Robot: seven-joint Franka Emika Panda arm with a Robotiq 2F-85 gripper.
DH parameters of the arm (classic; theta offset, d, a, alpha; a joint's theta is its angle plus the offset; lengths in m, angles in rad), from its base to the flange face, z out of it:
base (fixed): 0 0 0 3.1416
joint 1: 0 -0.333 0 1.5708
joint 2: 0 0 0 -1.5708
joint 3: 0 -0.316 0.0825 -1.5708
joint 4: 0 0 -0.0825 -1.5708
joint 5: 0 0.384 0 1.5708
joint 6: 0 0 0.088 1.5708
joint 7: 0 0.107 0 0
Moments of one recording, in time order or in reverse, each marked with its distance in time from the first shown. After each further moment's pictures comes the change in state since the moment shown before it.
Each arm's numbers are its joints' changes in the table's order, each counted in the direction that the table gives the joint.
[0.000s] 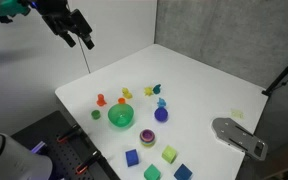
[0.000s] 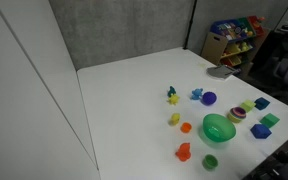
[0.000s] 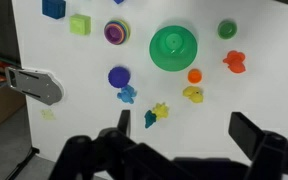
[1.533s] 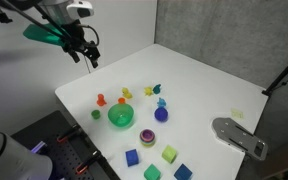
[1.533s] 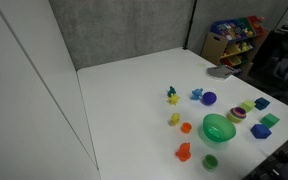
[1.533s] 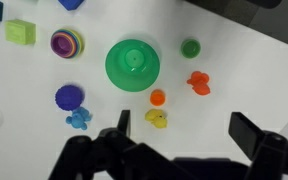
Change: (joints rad) arm -0.102 0.244 0.032 -0.054 0.106 0.146 -0.028
